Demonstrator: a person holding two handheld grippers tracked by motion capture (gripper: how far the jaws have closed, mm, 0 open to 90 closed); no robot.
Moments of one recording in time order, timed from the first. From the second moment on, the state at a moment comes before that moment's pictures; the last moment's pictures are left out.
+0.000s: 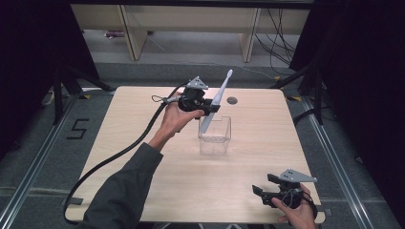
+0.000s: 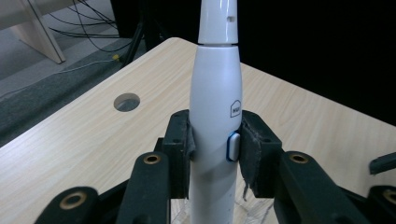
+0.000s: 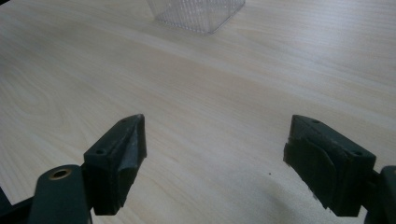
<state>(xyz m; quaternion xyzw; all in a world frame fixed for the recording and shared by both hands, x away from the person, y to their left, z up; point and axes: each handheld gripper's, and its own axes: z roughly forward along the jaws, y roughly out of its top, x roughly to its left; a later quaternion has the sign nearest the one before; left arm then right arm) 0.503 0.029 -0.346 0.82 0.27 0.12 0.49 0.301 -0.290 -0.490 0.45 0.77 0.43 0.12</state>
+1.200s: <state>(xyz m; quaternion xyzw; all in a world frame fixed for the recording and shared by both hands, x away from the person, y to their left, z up) 0.512 -0.010 -0.412 0.87 0.25 0.12 0.41 0.303 -0.292 -0.490 0.44 0.78 0.43 0.14</state>
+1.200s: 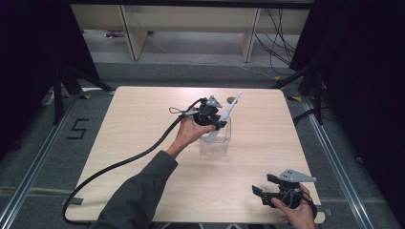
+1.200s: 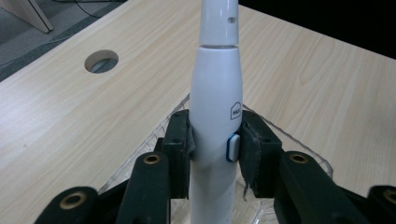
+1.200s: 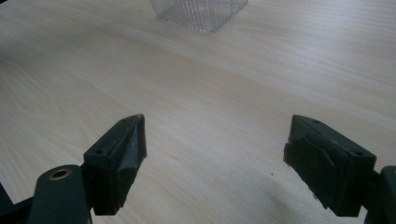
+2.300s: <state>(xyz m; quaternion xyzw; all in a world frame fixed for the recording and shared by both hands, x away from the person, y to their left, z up) 0.522 -0.013 -0.424 0.89 0.26 0.09 0.36 0.303 -0.291 -0.490 0.44 0.78 0.43 0.14</state>
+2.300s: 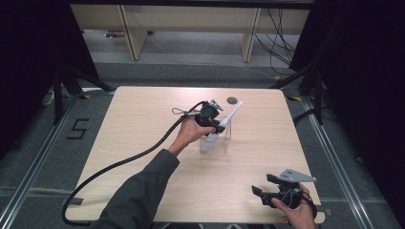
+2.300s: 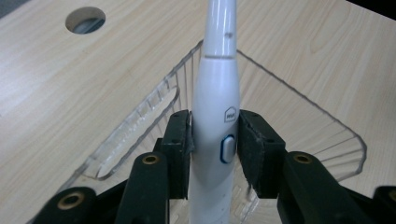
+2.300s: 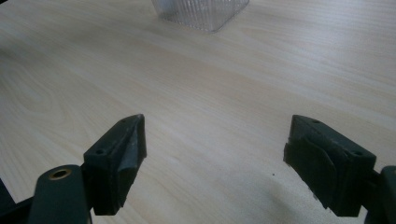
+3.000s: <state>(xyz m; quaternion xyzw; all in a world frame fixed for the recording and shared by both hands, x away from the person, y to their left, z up) 0.509 -0.007 -0.402 0.89 0.26 0.10 0.36 0.303 -0.292 -0.490 0.44 0.78 0.43 0.14</state>
